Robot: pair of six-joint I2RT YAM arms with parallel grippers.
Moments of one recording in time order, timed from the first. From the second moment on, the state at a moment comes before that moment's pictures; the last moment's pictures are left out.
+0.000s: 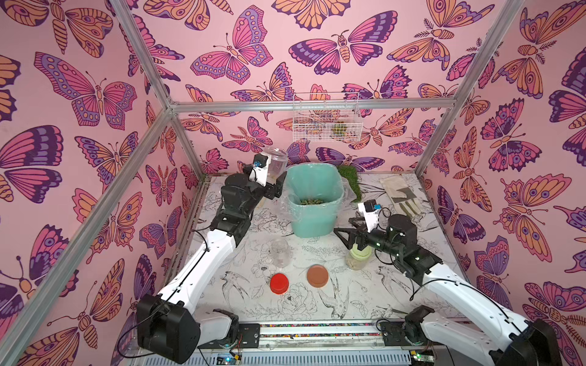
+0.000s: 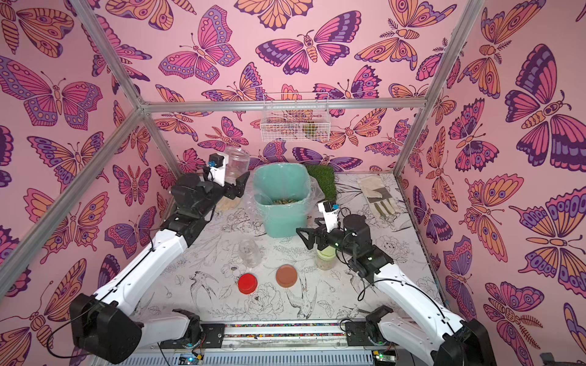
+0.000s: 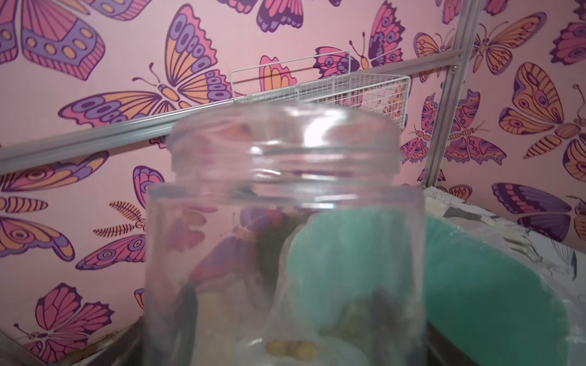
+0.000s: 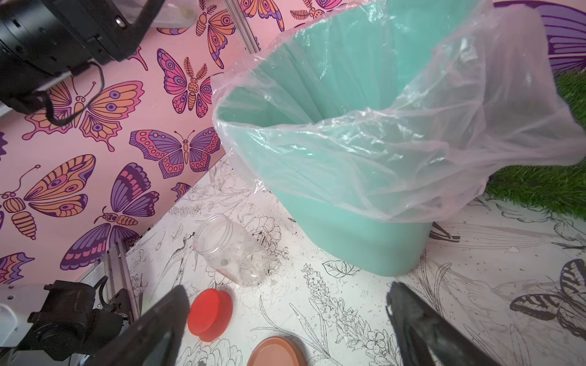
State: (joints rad) left arm -0.31 1.29 1.21 0.04 0.17 0.23; right arm 0.50 0.99 0.66 0.04 -0.38 0.31
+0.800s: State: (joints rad) left arm -0.60 1.95 2.14 -0.89 -0.29 1.76; right arm 0.50 0.92 0.59 0.04 -0.33 0.31
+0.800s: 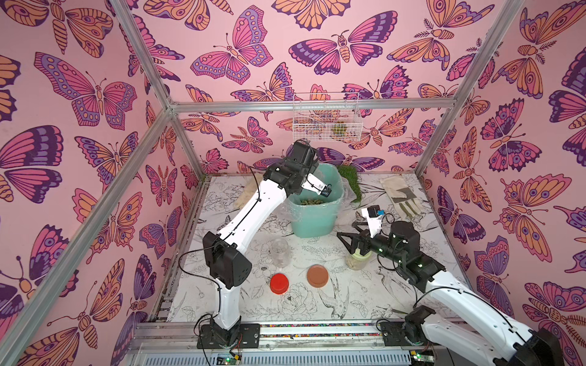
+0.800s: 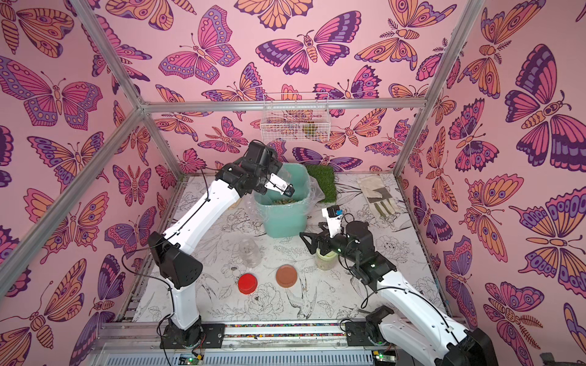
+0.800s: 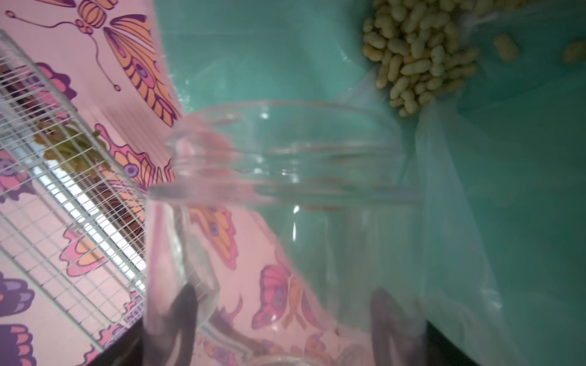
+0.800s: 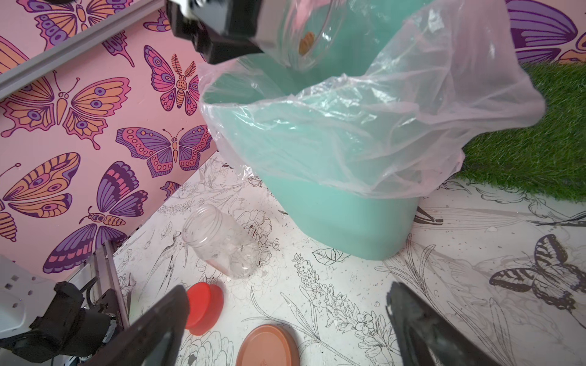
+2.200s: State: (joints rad) left arm -0.39 1.43 1.60 -0.66 0.38 1.00; right arm 0.46 1.02 0.93 -0.04 -0.53 0.49
